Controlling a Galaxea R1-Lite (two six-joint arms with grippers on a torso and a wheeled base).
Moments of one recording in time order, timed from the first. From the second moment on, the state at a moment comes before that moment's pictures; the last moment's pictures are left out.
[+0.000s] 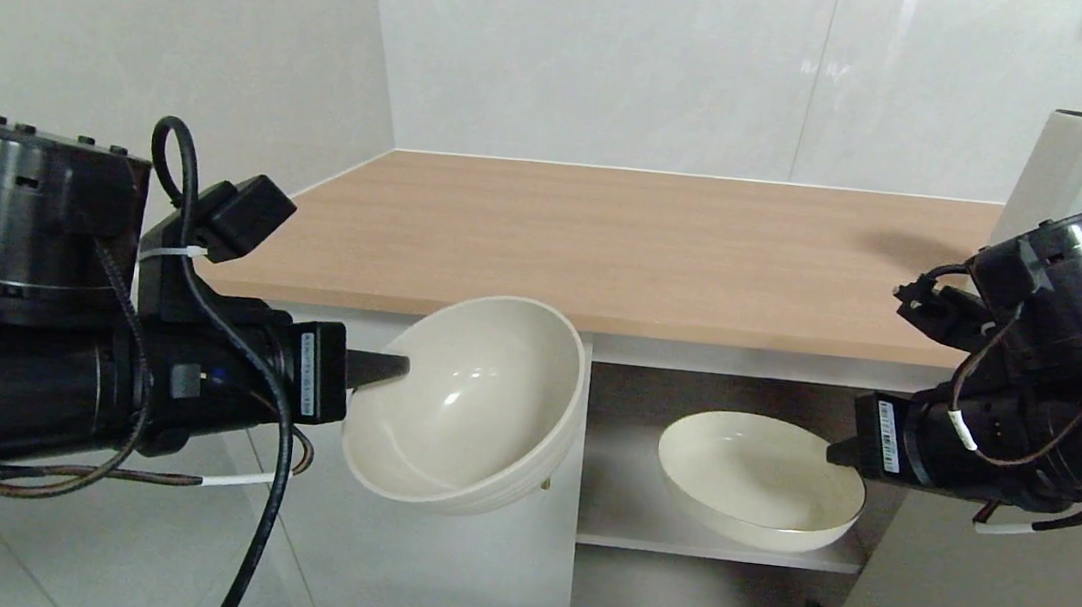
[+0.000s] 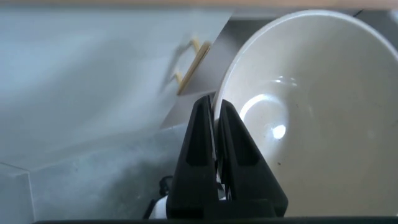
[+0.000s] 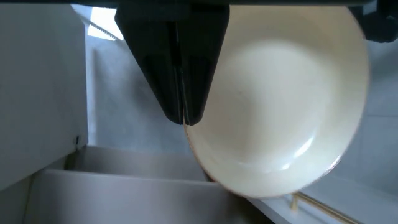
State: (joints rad) left arm -0.45 1.42 -0.87 -0.11 -0.15 -0.38; right arm 0.52 1.57 -1.18 0.41 -0.08 0.45
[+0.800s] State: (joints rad) left arm -0.44 1.44 -0.87 -0.11 -0.15 -0.38; right arm 0.53 1.59 -1.12 0.37 -0.07 0.36
